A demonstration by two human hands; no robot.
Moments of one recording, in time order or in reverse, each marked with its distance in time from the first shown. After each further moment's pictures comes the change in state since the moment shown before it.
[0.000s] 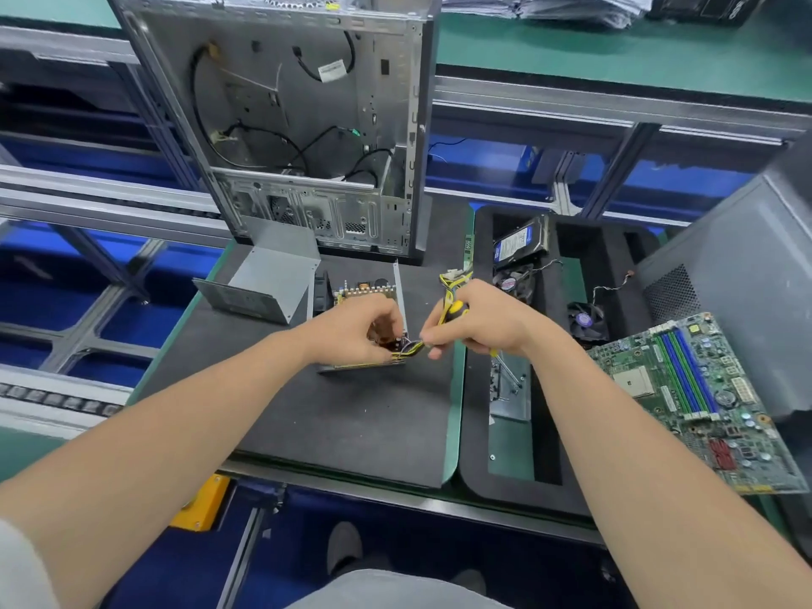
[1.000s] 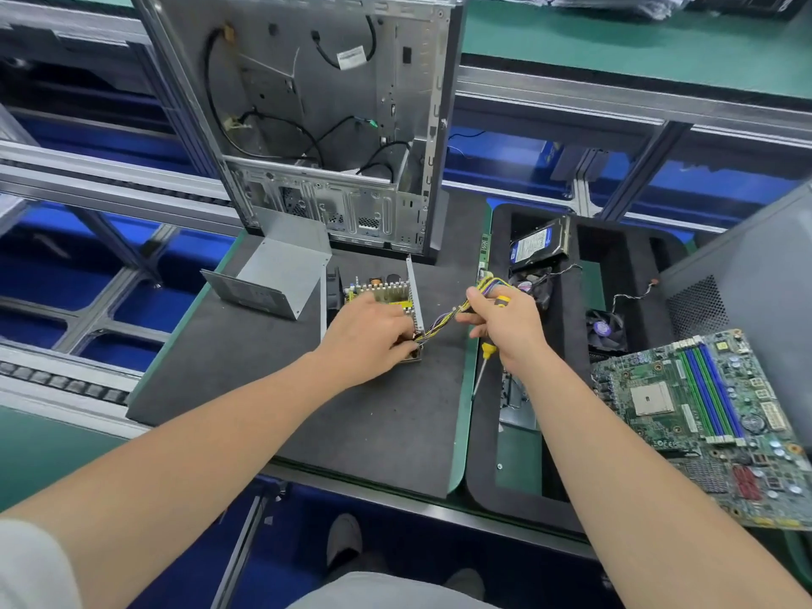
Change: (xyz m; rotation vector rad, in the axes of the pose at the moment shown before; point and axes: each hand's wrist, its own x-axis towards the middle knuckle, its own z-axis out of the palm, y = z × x) left_hand 0.008 -0.006 0.033 0.647 0.354 0.100; right_hand 0.035 0.043 0.010 0.499 0.647 0.036
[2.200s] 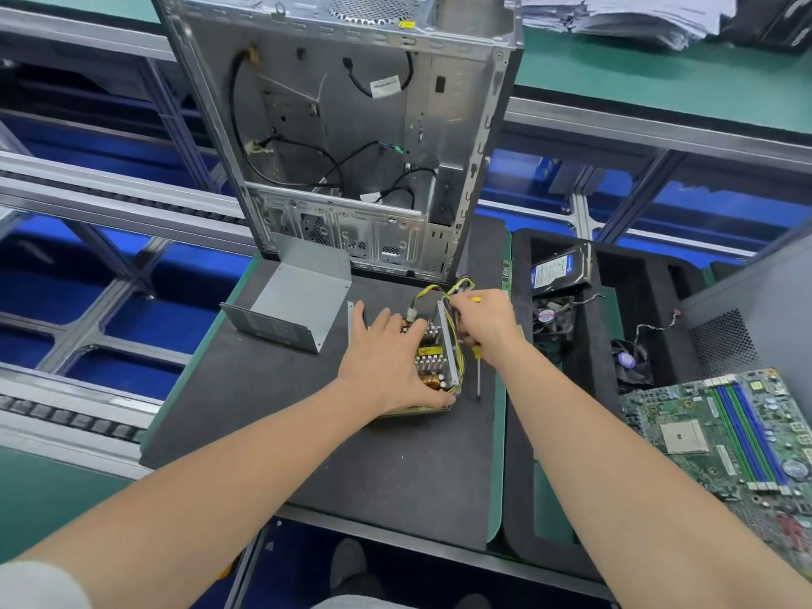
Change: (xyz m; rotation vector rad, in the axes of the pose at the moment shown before) left_hand 0.010 -0.018 0.003 0.053 -0.189 -0.284; right_hand 0.060 -0.017 0.081 -0.389 0.123 0.059
